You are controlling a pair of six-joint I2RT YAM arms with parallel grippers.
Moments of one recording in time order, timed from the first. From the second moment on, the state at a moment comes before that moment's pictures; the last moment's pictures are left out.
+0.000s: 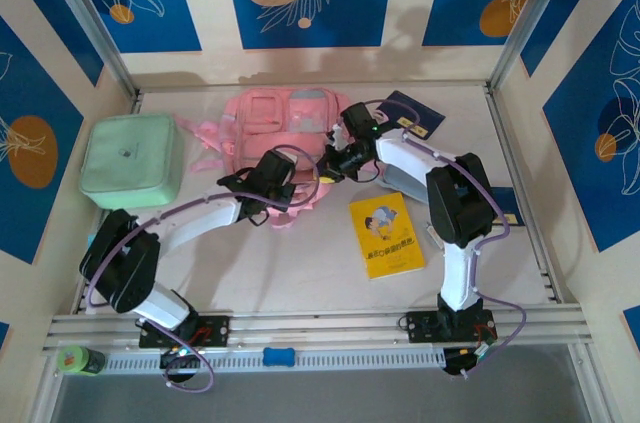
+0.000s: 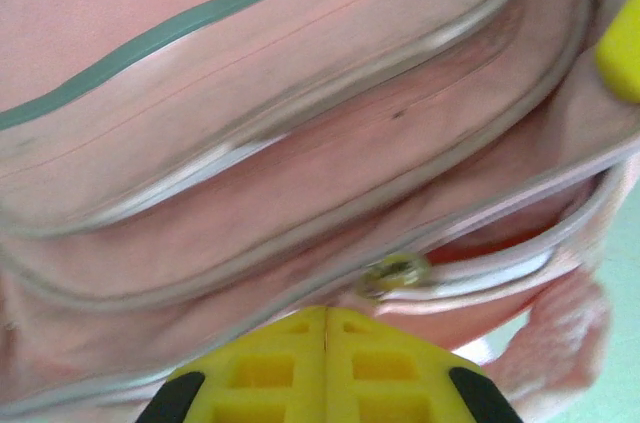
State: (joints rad) left arm -0.68 1.51 0.98 -0.41 -0.30 -0.20; right arm 0.46 1.96 1.47 -0.64 -0.68 0.58
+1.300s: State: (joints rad) left arm -0.65 1.69 1.19 -0.49 -0.14 -0.38; right arm 0.44 2.00 1.57 -0.65 -0.68 0.61
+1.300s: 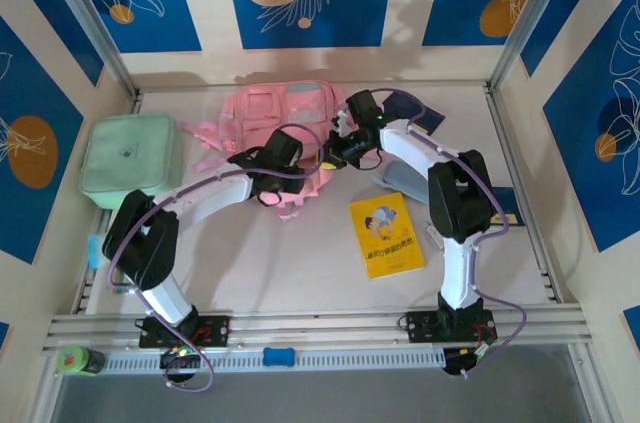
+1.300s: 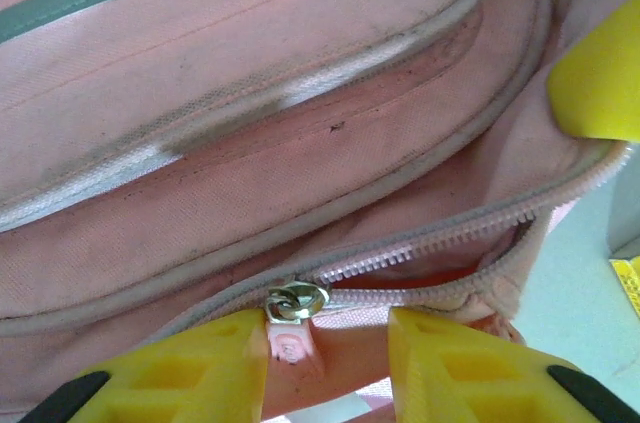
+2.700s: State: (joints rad) left arm -0.61 1.61 1.05 -0.60 -0.49 -0.33; right arm 0.35 2.01 1.54 -0.61 -0.74 0.60
